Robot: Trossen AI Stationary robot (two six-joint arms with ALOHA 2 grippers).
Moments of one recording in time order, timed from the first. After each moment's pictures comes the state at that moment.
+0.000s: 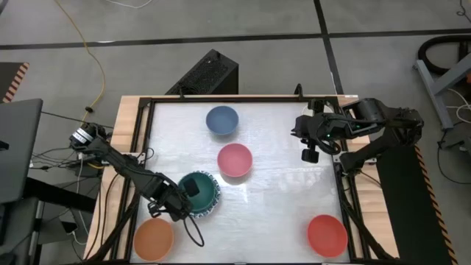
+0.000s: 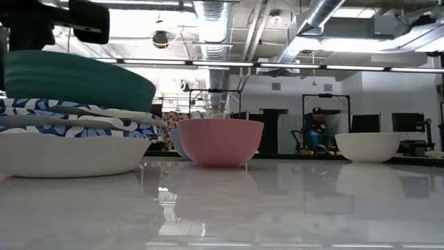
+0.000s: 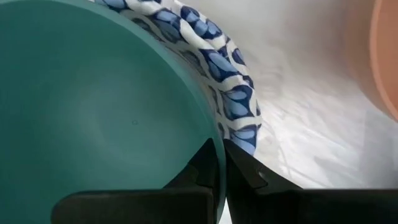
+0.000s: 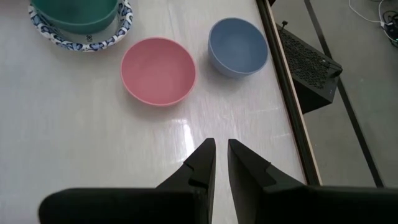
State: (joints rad) left arm -0.57 1.47 1.07 -0.95 -0.07 0.47; right arm 0.20 1.27 1.77 -1.42 0.42 0.16
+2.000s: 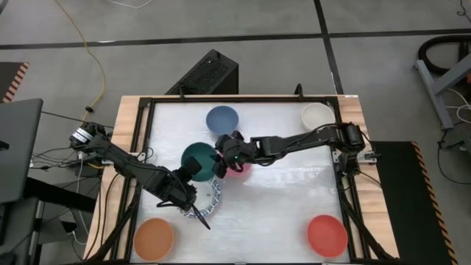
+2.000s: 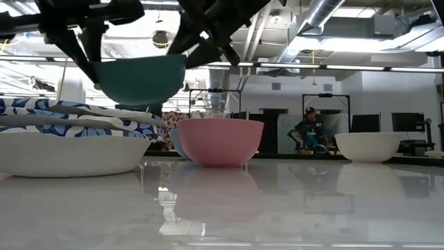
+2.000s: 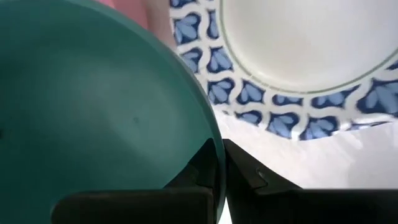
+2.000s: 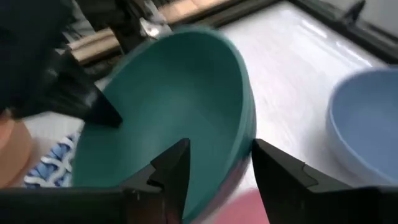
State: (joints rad) left arm -0.50 1.47 1.12 -1.08 -0.55 0.41; right arm 0.08 1.87 1.53 -0.23 0.32 0.44
